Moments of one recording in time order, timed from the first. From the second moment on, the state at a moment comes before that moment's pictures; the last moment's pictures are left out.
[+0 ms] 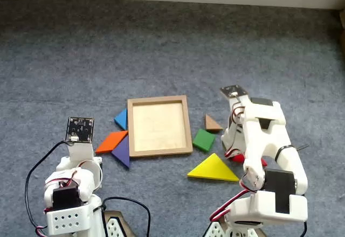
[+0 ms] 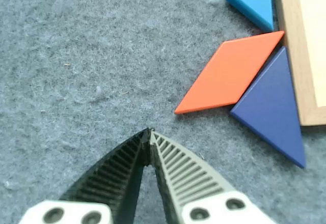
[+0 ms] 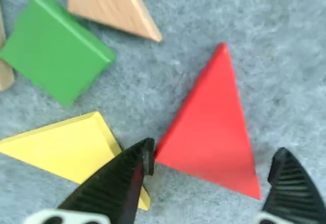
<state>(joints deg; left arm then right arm) -16.3 -101.7 96.0 73.4 -5.1 0.1 -1.7 37.0 69.0 27.2</state>
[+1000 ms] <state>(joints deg) -16.3 -101.7 96.0 73.4 -5.1 3.1 1.1 39.3 62.7 36.4</state>
